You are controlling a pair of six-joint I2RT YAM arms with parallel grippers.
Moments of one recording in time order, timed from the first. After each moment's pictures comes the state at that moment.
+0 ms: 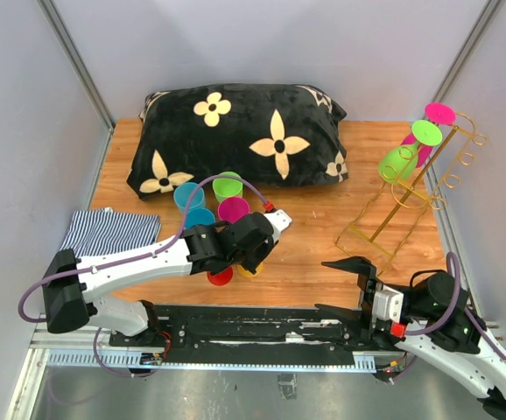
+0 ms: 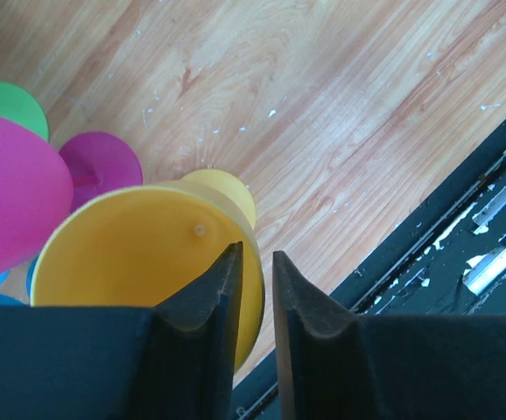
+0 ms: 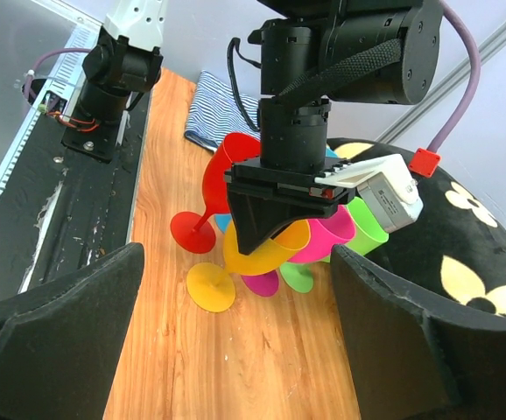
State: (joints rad) left arm -1.14 1.32 1.05 -0.56 -0.23 -0.20; right arm 0.99 0.04 0.52 -0.38 -0.48 -0.55
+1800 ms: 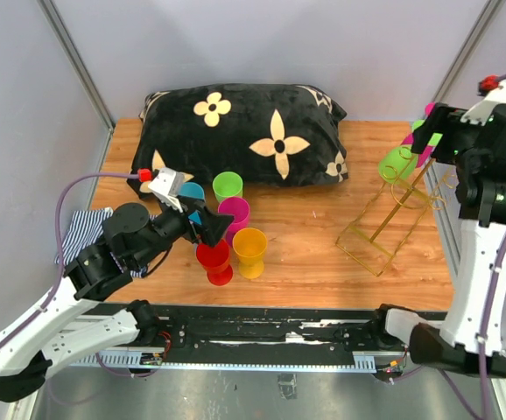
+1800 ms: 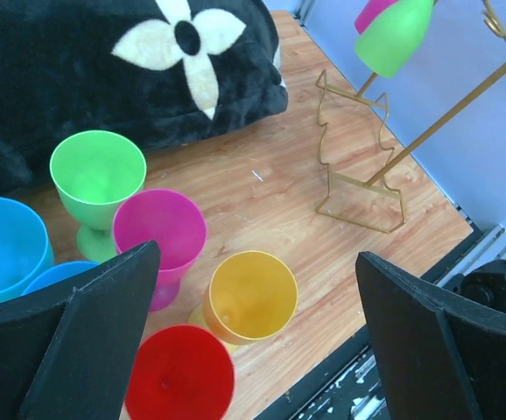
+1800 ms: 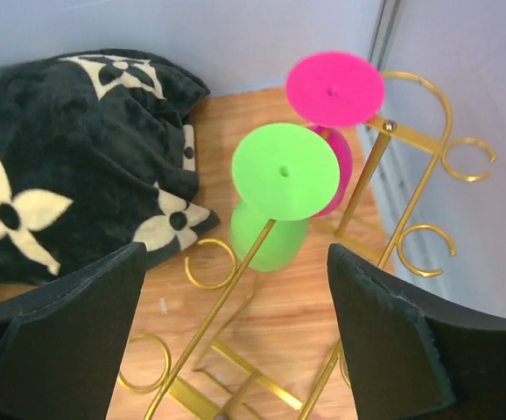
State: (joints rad) left arm -0.88 0.70 0.98 -0.42 -0.21 -0.36; right arm -0.13 1.12 1.71 -0.84 -0.05 0.06
